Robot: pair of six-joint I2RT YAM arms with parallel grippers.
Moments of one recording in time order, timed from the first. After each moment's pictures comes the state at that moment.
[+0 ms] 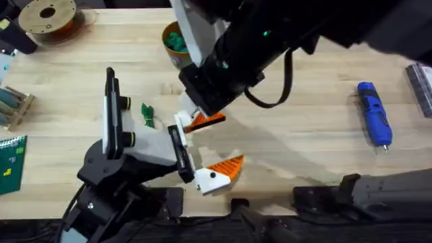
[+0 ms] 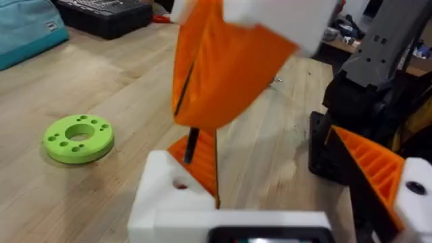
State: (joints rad) left arm -0.50 0.01 0.01 -0.07 0.74 -0.17; right arm 0.98 1.63 1.73 -1.25 -0.18 0.32
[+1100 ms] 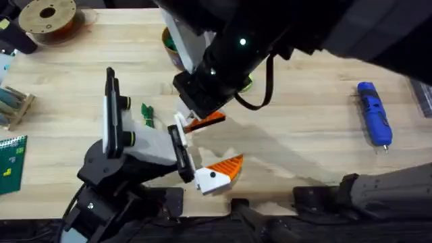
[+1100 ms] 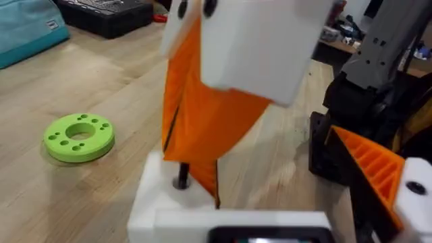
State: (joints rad) left arm -0.50 0.01 0.01 -0.07 0.74 -0.18; right arm 0.99 1.69 1.72 -1.24 -0.18 0.32
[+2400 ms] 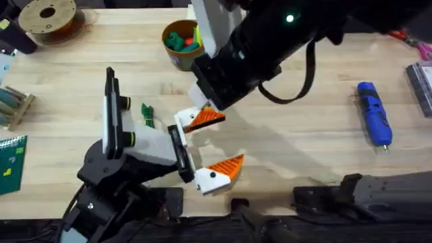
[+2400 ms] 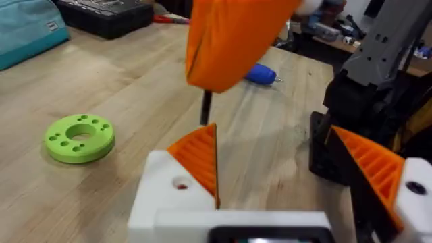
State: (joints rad) left arm -0.50 0.01 0.01 -0.07 0.74 -0.17; right arm 0.94 1.60 1.73 -1.30 -0.18 0.35
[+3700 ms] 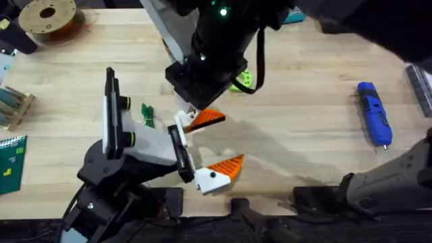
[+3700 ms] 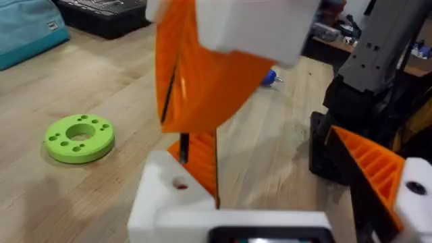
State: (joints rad) left arm -0.50 0.01 0.01 -0.07 0.74 -0.17; right arm 0.99 1.82 1.99 -1.47 -0.14 0.21
